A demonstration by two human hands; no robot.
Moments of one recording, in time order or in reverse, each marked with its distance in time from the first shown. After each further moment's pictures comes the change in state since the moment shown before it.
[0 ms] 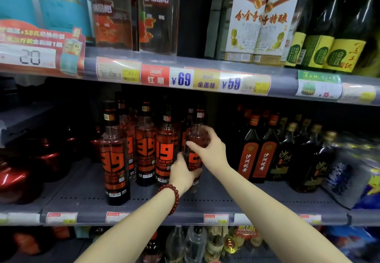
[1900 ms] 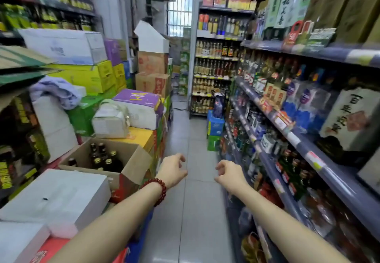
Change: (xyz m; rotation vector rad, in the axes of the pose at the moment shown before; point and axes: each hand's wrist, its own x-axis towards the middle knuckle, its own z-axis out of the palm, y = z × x) left_hand -0.417 -0.114 -0.683 0.559 1.183 -0.903; right_hand -0.301 -0.495 0.540 -0.017 -1.452 -0.785
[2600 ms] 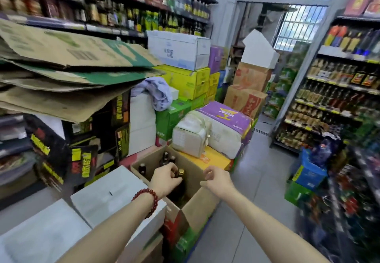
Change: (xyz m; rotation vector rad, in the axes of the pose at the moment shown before) left_hand 0.105 -0.248 -0.121 -0.115 0.347 -0.523; right_hand 0.219 -0.238 0.208 0.007 -0.463 -0.482
